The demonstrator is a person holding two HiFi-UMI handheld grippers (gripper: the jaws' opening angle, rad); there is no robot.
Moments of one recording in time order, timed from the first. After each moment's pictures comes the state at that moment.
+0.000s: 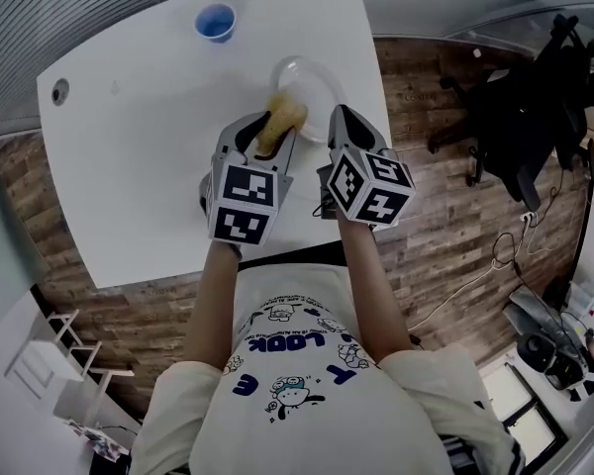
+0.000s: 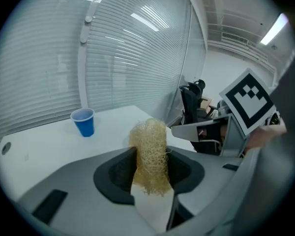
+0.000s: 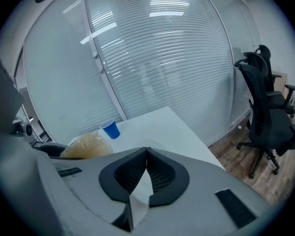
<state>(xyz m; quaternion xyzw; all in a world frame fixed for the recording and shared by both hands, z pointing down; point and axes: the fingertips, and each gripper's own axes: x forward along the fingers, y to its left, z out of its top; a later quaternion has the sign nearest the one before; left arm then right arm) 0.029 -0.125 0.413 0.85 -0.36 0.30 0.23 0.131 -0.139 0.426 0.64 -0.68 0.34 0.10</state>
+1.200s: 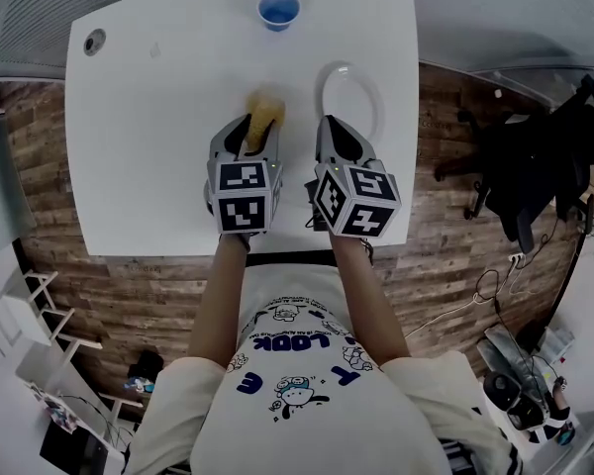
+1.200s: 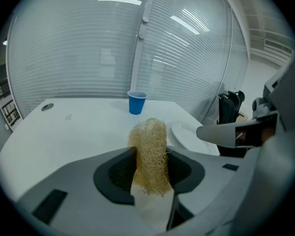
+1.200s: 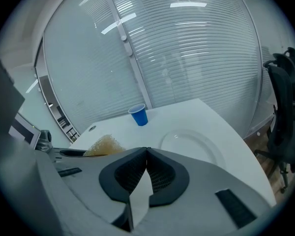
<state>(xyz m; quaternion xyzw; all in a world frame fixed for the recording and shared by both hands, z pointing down) -0.074 -0.123 0.458 0.74 -0.53 0.26 0.31 0.035 -0.136 0.433 0.56 -0.75 0.33 0.15</state>
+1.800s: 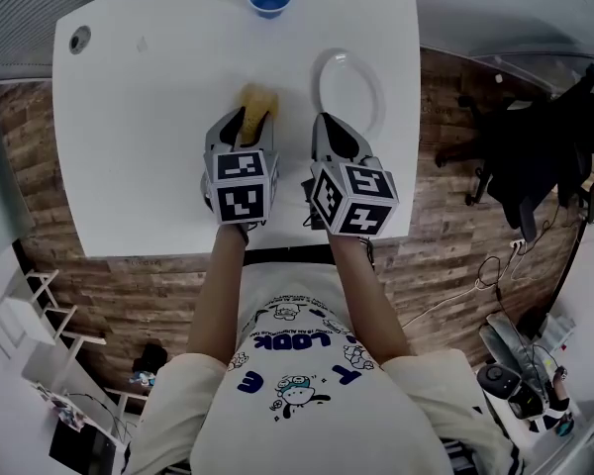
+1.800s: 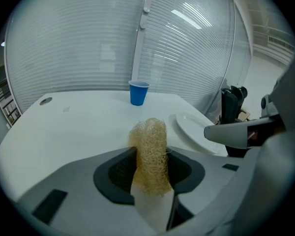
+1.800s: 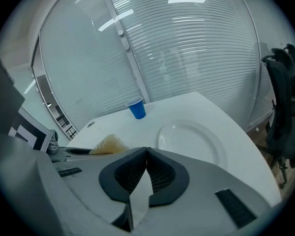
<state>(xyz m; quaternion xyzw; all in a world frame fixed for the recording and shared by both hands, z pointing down) -0.074 -0.123 0.483 0.73 -0.53 0.28 0.32 0.036 -0.124 0.452 0.55 -0.74 0.35 0.16</state>
